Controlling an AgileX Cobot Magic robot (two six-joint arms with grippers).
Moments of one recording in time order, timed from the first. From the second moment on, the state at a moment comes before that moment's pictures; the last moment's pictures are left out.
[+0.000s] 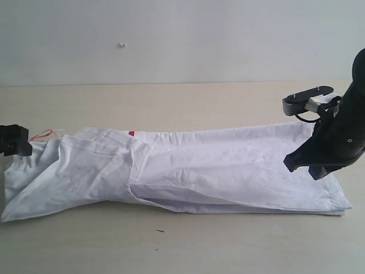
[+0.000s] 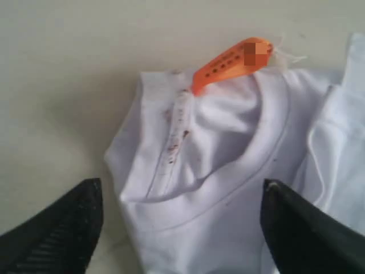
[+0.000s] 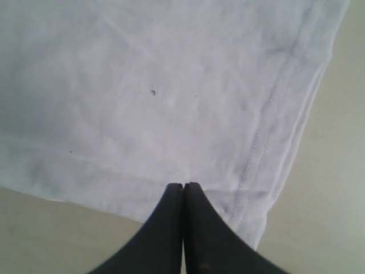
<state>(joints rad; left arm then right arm) 0.11 1.78 -0.91 -0.67 0.35 0.62 0.04 1.72 -0.97 -0.01 0.73 -0.15</state>
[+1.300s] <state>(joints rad) 0.30 1.99 -1.06 -0.81 0.77 0.65 0.04 1.72 -0.97 0.03 0.76 -0.15</state>
